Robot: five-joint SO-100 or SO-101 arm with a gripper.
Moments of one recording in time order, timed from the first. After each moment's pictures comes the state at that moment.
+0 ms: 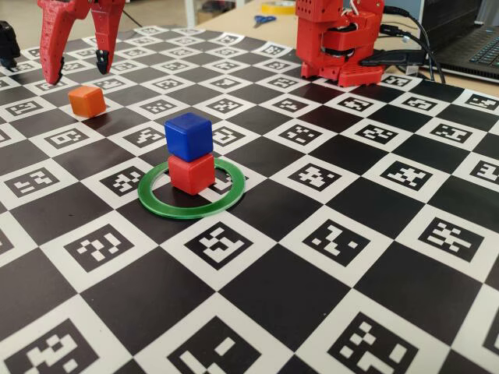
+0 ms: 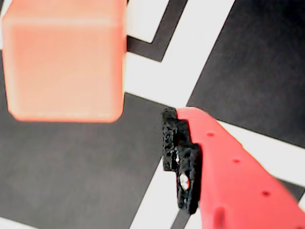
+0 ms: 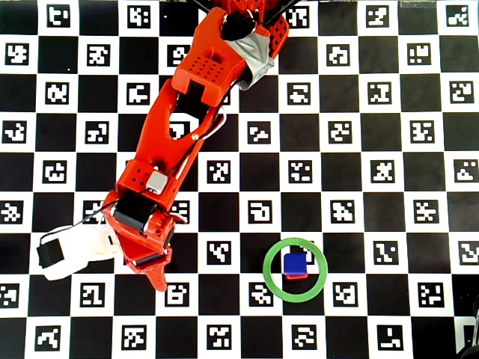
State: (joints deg) arm 27.3 31.5 19.1 95.5 -46.9
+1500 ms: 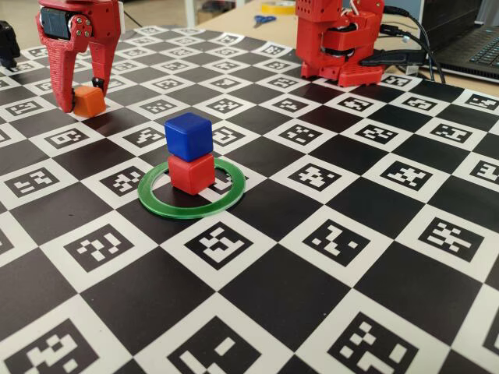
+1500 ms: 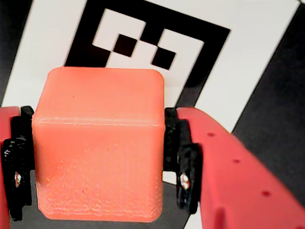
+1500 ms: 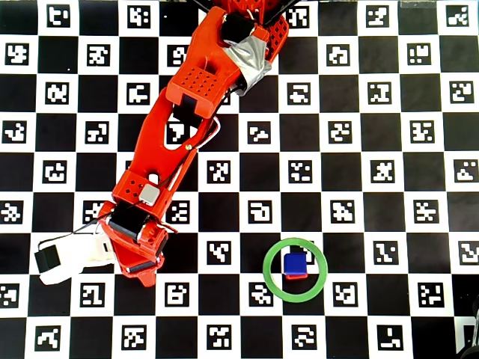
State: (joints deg) arm 28.2 27.4 19.0 89.8 -46.9
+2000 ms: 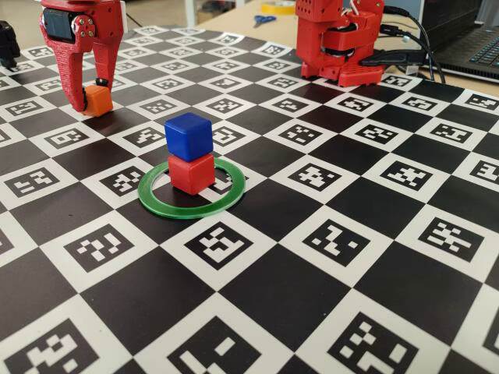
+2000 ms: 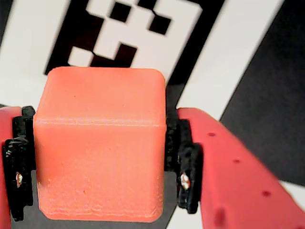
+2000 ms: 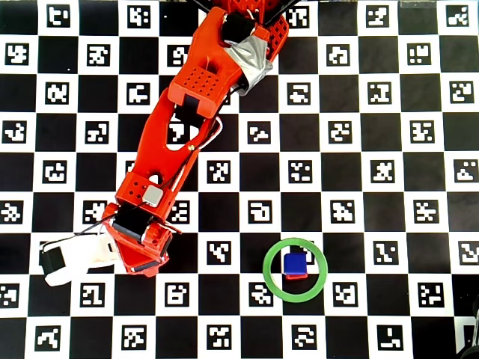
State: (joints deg) arm 26.6 29.1 22.1 92.4 -44.3
